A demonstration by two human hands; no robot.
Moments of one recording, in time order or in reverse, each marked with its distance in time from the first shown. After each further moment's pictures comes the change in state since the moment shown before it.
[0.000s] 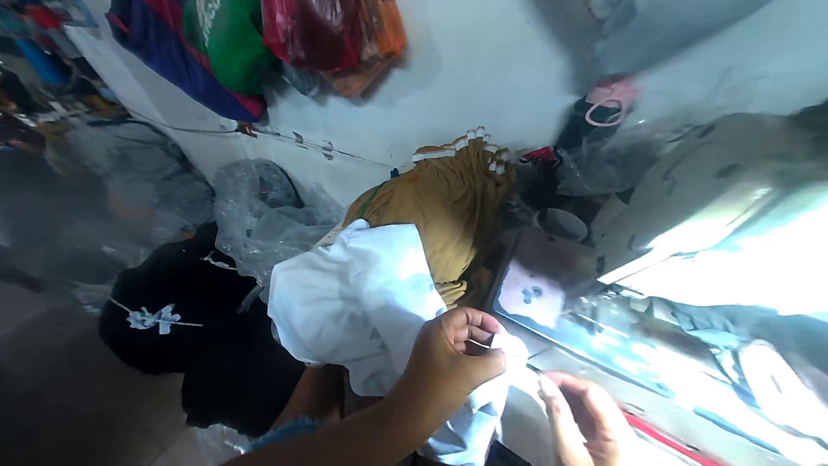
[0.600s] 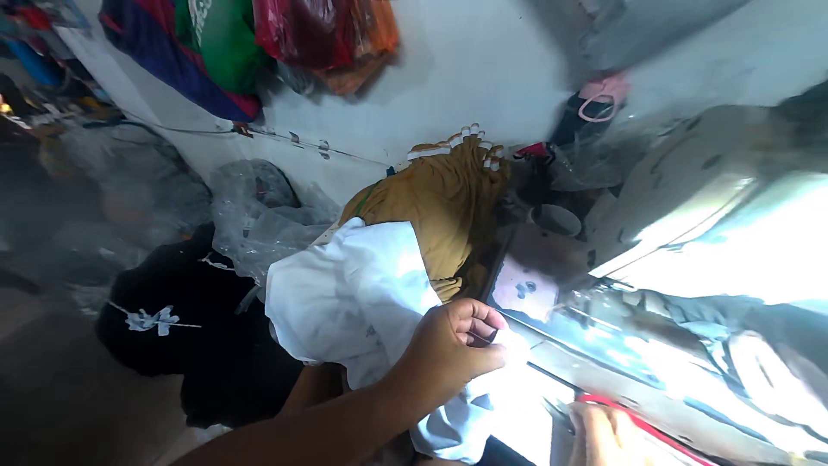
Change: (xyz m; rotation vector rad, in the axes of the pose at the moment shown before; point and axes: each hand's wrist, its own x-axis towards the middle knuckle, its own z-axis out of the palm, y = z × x) left_hand 0.006 0.013 -0.001 0.144 -0.105 -0.043; right_hand -0.021 0.034 -0.030 -0.731 -0.111 -0.056
